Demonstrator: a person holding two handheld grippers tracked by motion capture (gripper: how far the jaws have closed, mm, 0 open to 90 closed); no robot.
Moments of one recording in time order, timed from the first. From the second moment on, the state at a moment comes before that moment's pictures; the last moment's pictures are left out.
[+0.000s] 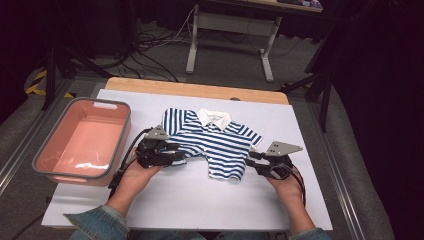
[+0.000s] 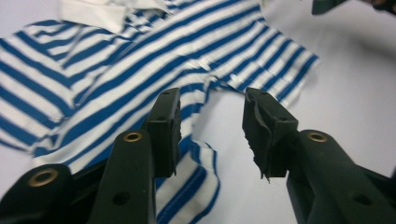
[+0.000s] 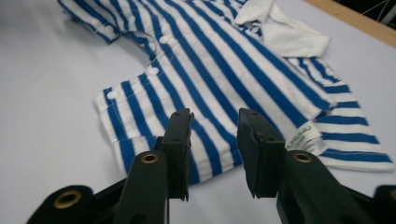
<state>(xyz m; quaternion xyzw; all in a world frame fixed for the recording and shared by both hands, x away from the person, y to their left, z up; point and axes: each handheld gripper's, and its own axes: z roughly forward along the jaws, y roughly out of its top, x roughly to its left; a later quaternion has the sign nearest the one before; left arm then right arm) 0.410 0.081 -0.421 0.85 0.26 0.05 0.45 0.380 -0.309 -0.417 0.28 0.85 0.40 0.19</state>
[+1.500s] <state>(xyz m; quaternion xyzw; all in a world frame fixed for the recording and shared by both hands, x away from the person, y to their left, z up) 0.392 0.054 -0.437 0.90 0.16 0.01 0.39 0.356 -0.299 -0.441 0.25 0.89 0.35 0.13</state>
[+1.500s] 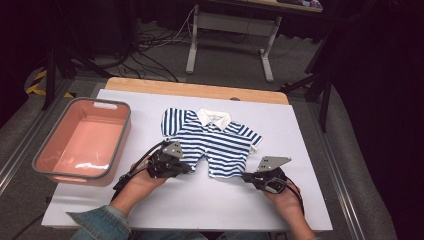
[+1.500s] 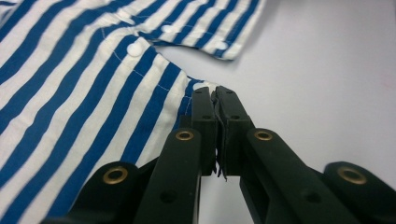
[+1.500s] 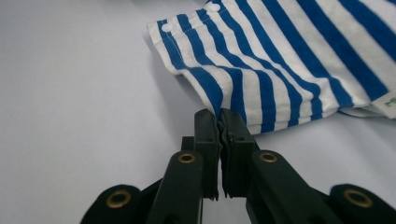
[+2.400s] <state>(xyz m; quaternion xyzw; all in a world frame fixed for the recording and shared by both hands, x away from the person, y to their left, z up) 0.388 0.072 -0.455 0.93 0.14 -0.01 0.34 0.342 -0.284 -0.437 0.14 0.93 0.33 0.11</state>
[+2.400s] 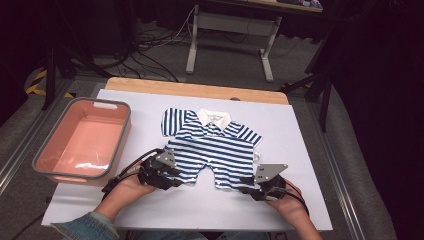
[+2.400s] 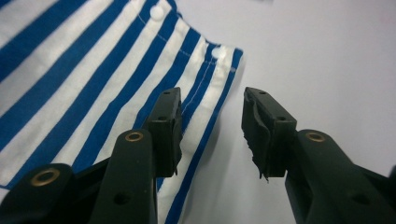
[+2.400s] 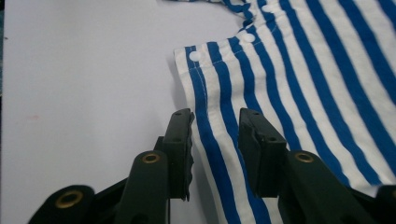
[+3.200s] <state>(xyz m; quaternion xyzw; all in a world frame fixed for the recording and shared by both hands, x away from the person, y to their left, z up) 0.361 0.068 -0.448 0.94 0.09 -0.05 0.34 0.329 -0.282 -0.440 0.12 0.93 0.34 0.03</state>
